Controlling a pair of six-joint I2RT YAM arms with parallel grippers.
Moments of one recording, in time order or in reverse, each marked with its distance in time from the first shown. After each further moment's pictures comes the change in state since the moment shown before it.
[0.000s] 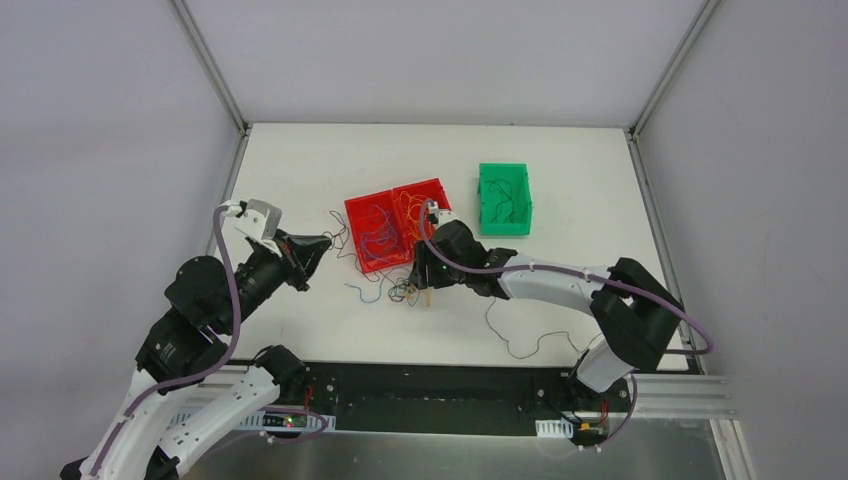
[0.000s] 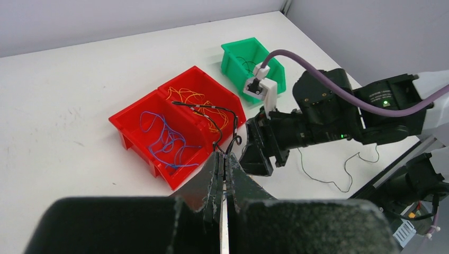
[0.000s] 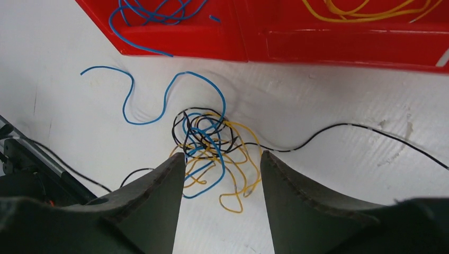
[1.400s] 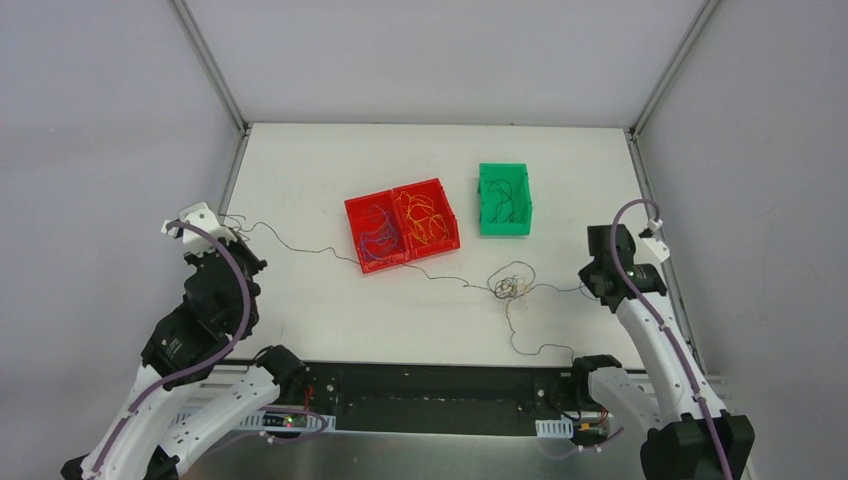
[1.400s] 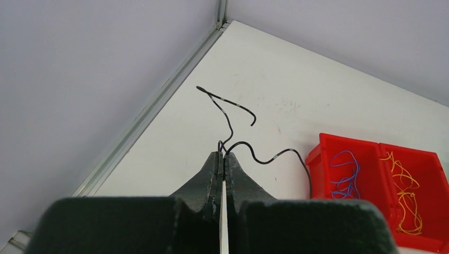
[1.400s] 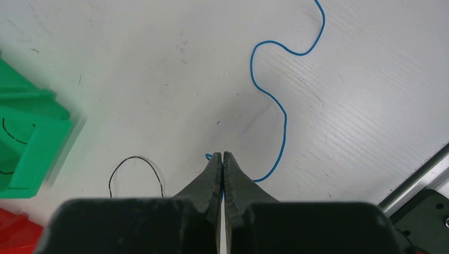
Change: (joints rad) left arm 0.000 0.016 -0.014 -0.146 -1.002 -0.095; right arm -0.810 -0.690 -0.184 -0.785 0.495 0.329
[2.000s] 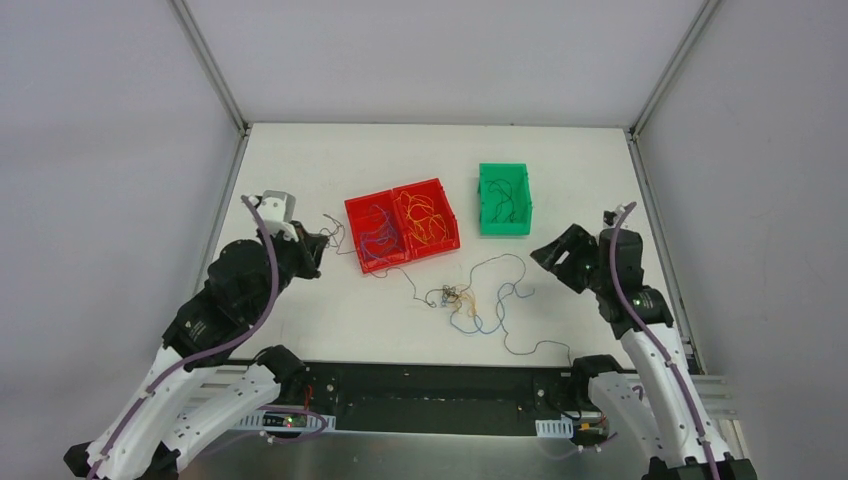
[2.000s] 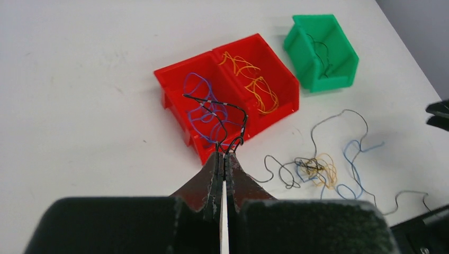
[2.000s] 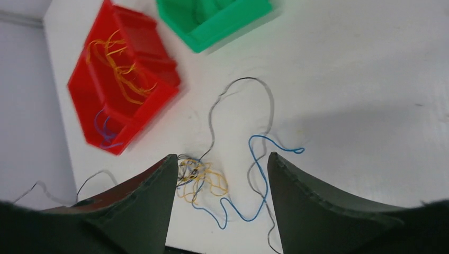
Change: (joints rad) left arm 0.000 0.042 -0.058 0.105 0.720 -0.003; right arm 0.009 -0.187 -0.074 0.248 -0.621 -0.224
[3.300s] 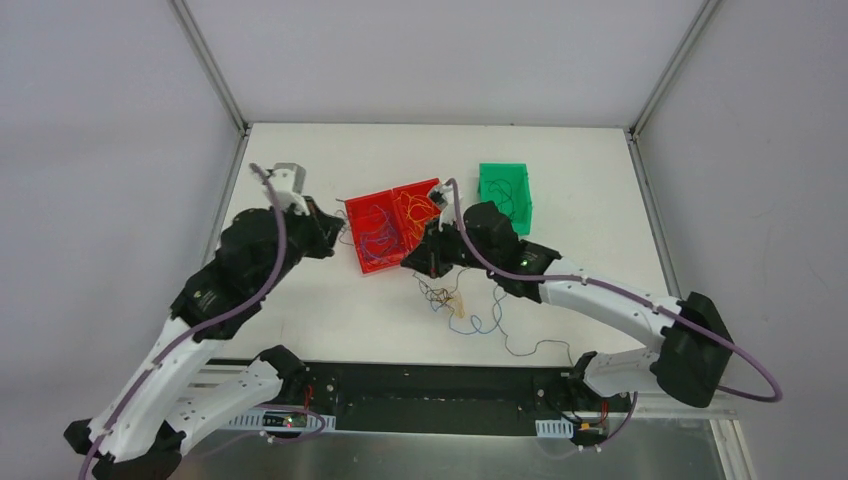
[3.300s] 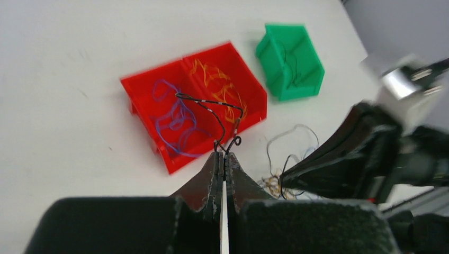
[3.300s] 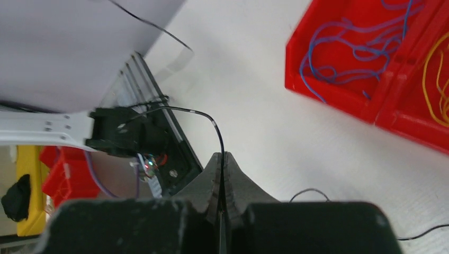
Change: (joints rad) left arm 0.000 0.163 0.198 0.002 0.076 -0.060; right arm 0.792 0.652 0.259 0.661 -0.192 -0.217
